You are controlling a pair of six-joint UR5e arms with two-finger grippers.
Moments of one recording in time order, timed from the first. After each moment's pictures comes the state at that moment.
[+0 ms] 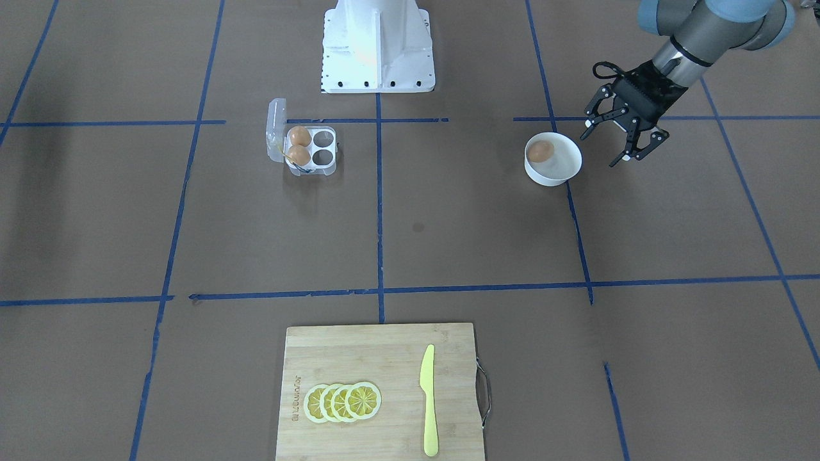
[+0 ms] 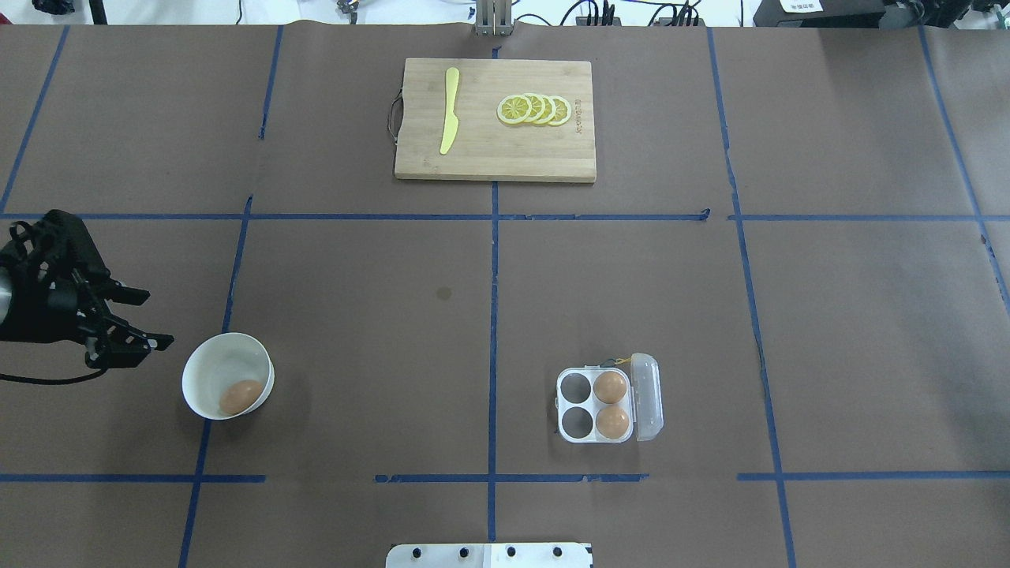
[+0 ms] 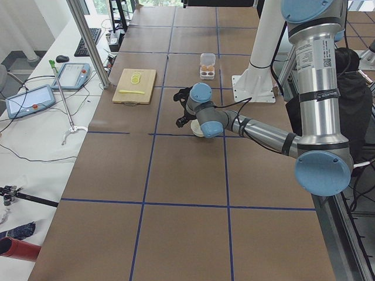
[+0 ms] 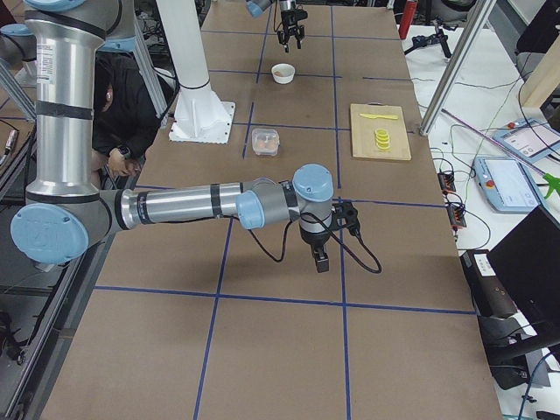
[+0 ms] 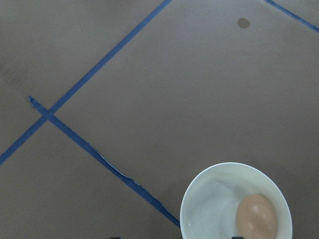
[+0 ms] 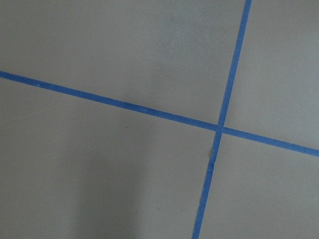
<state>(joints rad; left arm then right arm) -0.70 -1.42 -1.97 -2.38 -2.01 -0.30 1.45 -1.66 1.79 -1.42 2.29 0.04</state>
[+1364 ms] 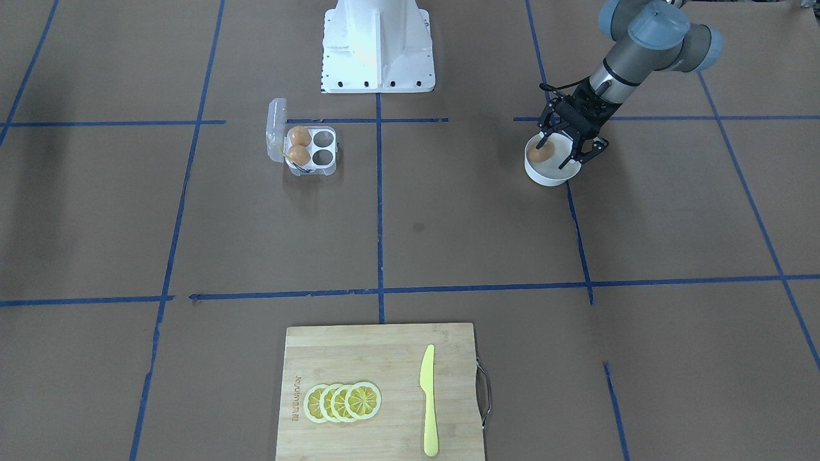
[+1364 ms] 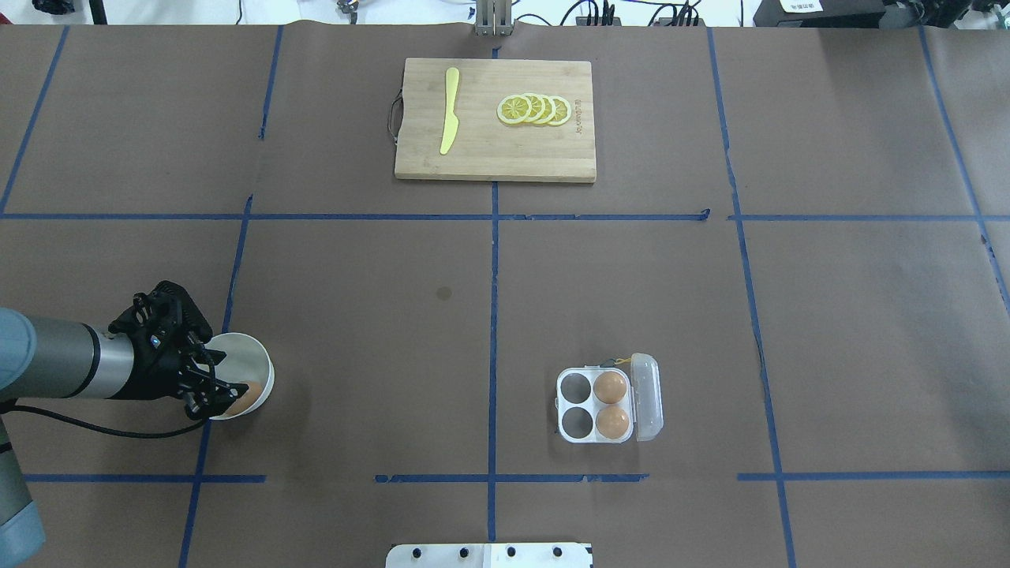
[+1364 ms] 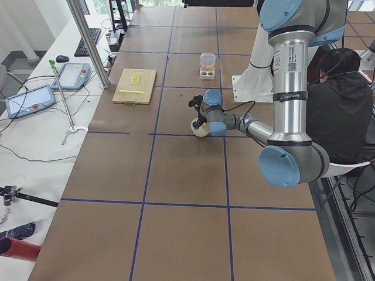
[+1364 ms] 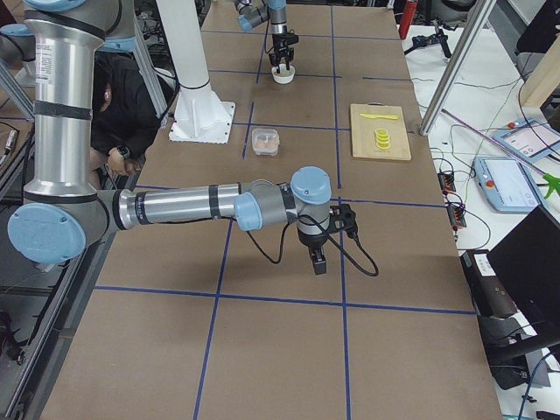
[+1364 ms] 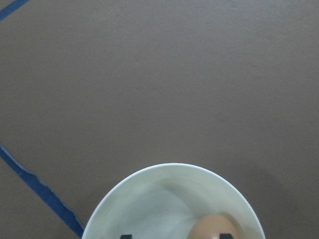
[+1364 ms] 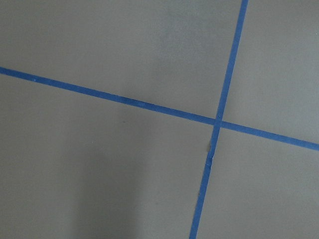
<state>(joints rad) -0.52 -1.49 -1.90 -2.38 -1.88 -0.46 1.45 -1.68 1.79 -1.42 2.29 0.04</state>
